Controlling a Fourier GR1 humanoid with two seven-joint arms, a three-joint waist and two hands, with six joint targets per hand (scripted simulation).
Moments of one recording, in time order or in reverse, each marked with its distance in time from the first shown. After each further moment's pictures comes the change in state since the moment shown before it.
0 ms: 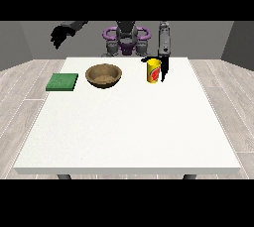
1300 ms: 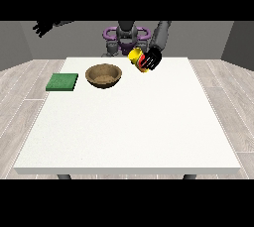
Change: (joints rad) left arm -0.229 0.047 -0.295 0.246 -0.577 0.539 0.278; right arm -0.020 -0.162 -0.134 0.222 -0.135 0.144 0.081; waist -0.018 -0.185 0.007
